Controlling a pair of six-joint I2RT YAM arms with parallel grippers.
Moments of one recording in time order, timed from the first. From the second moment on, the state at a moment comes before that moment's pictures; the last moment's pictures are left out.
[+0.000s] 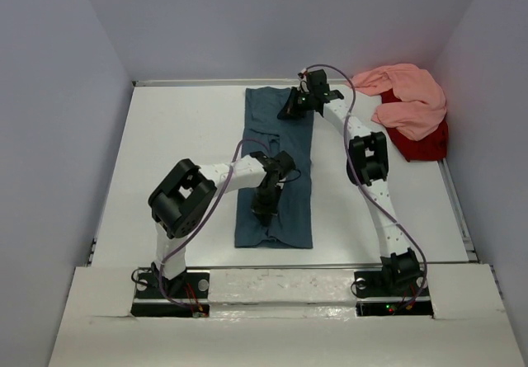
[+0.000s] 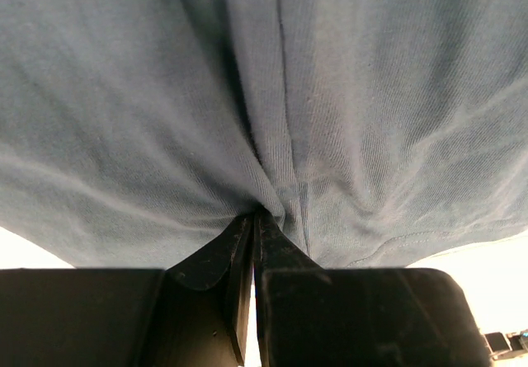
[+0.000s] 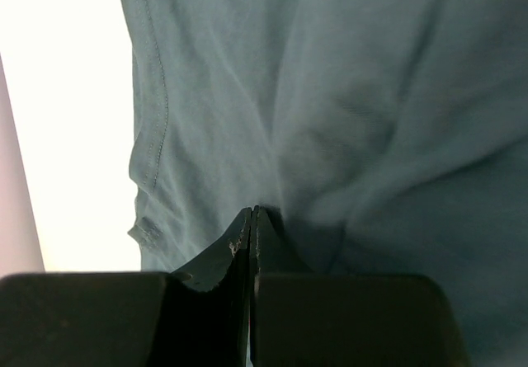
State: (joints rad) left arm -0.85 1.91 1.25 -0.86 0.12 -0.55; right arm 0.30 2.75 2.53 -0.52 -0.52 0.57
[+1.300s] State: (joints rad) left arm -0.54 1.49 1.31 -0.89 -0.09 -0.54; right arm 0.19 1.75 1.69 -0.57 -0.39 0.35
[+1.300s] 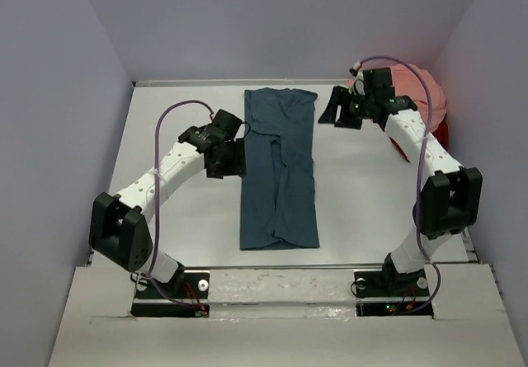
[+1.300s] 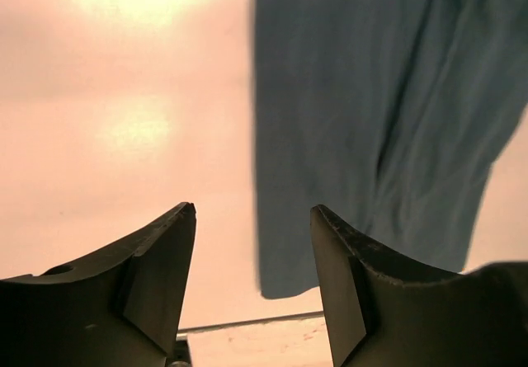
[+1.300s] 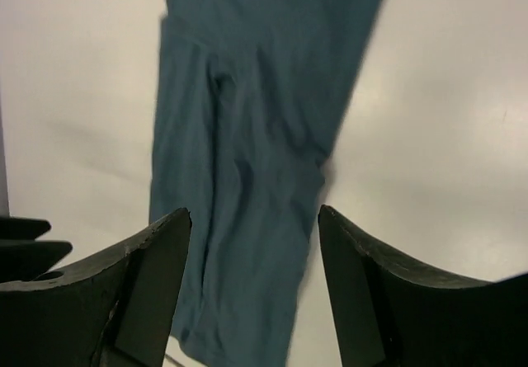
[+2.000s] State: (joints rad) left arm -0.54 1.52 0.86 -0.60 0.08 -0.55; right arm 0.24 1.13 0.64 -0.66 -0.41 0.56
